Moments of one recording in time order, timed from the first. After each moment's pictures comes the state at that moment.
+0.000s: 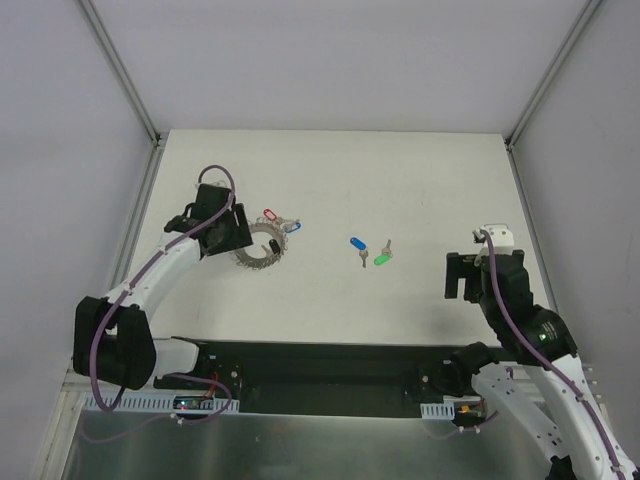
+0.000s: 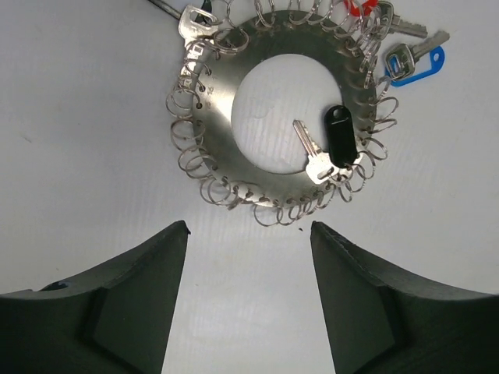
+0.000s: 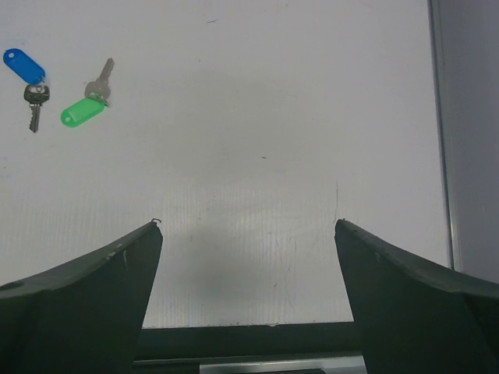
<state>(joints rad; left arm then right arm) -0.24 1.27 0.88 -0.59 -0.05 -0.53 0.44 0.48 0.79 -0.95 0.45 0.12</state>
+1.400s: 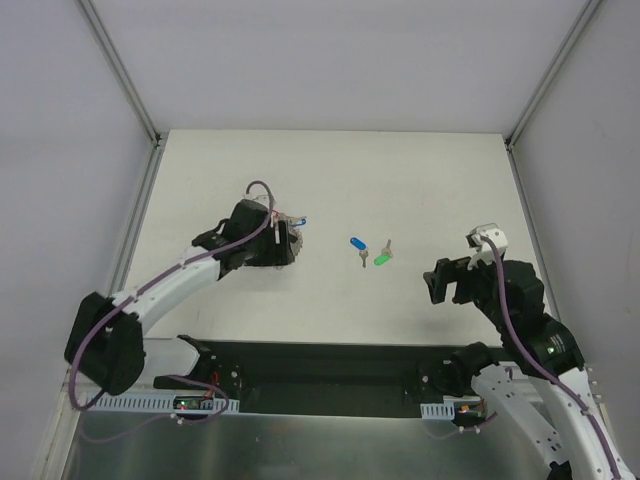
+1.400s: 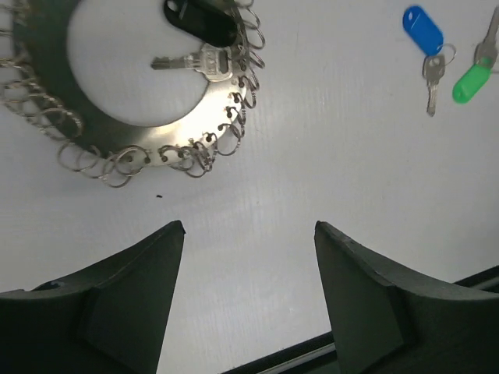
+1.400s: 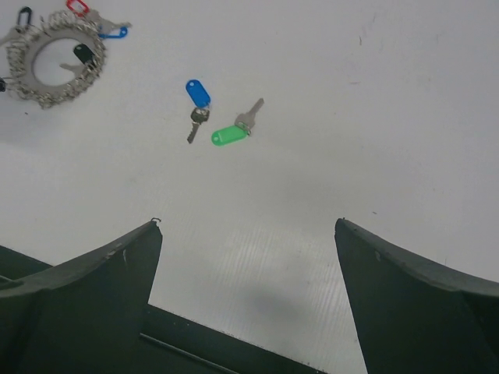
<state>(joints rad) -0.53 1.33 0.83 -0.42 0.11 -0.51 0.44 0.43 0.79 -0.84 0.09 0.11</state>
